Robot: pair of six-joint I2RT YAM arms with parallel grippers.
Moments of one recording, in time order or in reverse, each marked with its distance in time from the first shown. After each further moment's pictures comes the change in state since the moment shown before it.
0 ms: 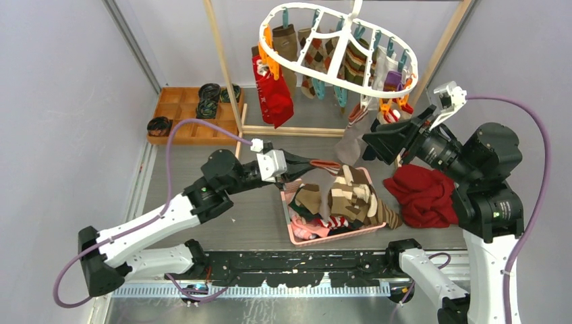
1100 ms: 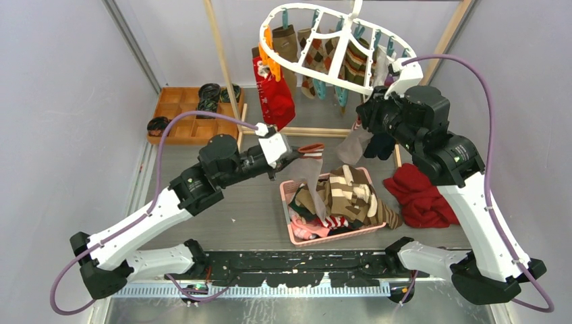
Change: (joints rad) left arm 0.044 -0.024 0.192 -0.494 -0.177 0.156; right arm 0.385 0.293 0.134 -0.084 0.789 -0.092
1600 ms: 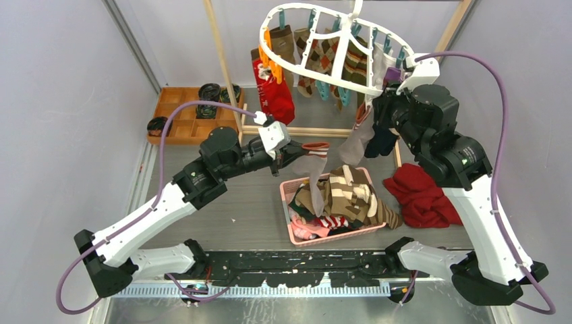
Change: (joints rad) left arm 0.065 0.047 0.042 0.042 0.120 -0.138; right arm 0.000 -0.004 0.037 -0.009 0.206 -0.026
